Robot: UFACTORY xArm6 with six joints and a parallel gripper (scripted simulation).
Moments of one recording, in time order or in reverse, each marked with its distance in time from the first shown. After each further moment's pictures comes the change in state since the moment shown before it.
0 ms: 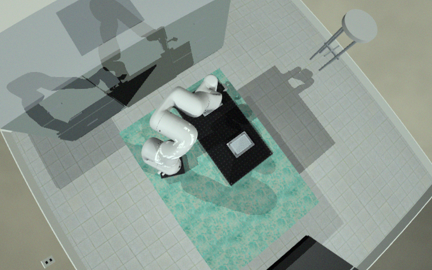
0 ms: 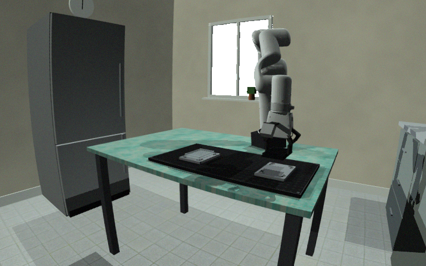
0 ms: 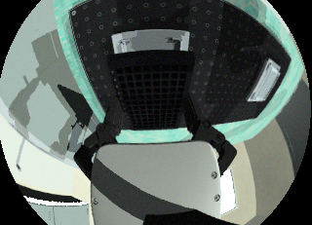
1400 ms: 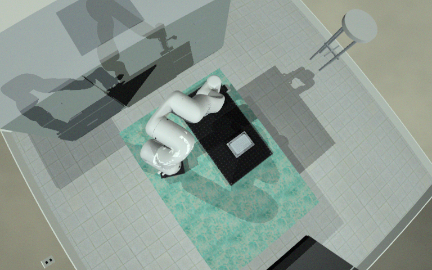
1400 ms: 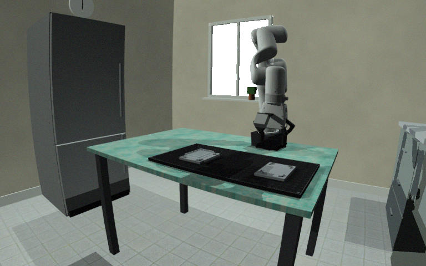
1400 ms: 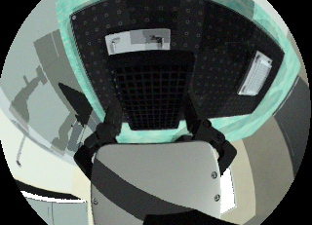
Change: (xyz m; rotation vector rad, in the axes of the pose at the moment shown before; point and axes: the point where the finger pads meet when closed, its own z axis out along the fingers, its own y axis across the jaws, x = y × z) arm 0.001 0.025 -0.032 -0.001 -0.001 0.001
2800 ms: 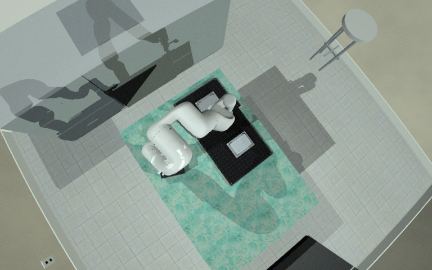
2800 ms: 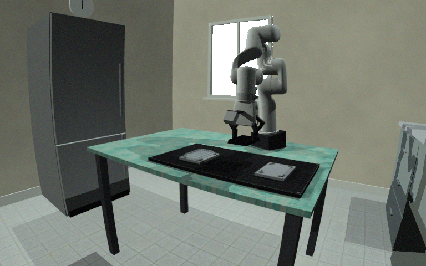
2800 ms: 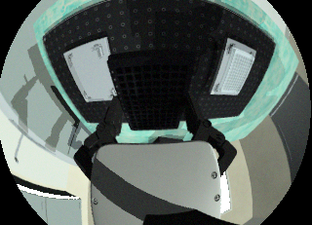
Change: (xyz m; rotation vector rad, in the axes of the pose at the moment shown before) arm 0.003 0.121 0.000 0.000 0.000 -0.001
